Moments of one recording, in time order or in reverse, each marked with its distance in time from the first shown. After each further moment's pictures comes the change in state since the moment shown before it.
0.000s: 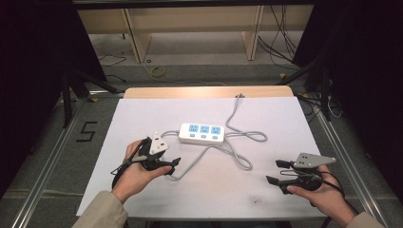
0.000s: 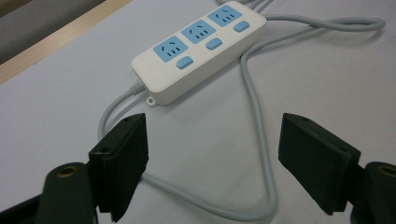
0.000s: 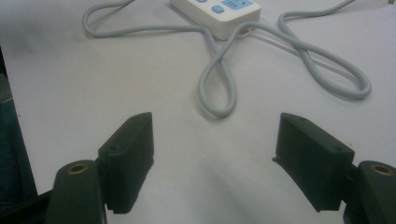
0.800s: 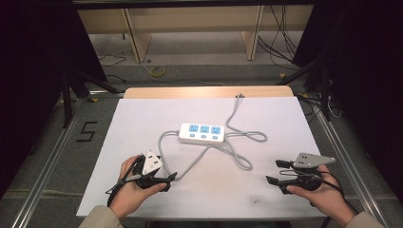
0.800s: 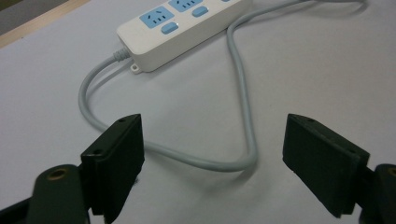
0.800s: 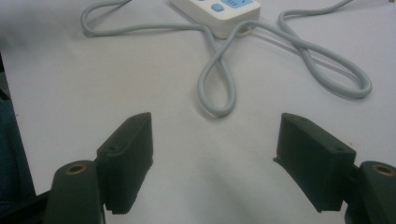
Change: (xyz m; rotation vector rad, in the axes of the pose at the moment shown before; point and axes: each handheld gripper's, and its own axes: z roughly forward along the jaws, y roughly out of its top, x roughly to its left) left arm -0.017 -0.046 -0.006 -0.026 -0.003 -0.023; right arm 0.000 0.000 0.001 0.003 -0.001 -0.001
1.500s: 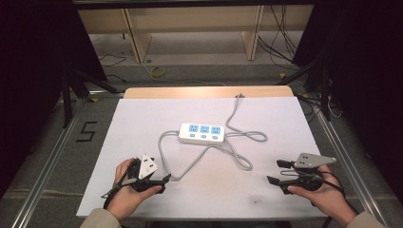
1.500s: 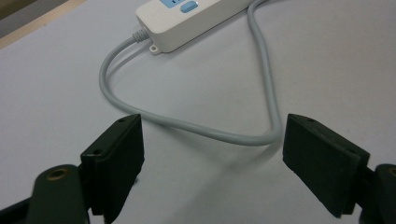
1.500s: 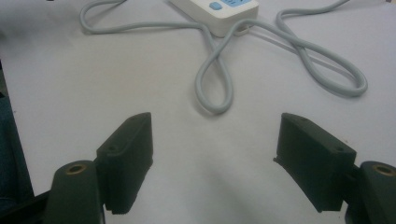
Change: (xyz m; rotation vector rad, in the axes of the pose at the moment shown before) left arm 0.005 -0.014 -0.001 0.021 0.054 0.017; right arm -0.002 -0.001 -0.002 0.002 -0.003 -0.008
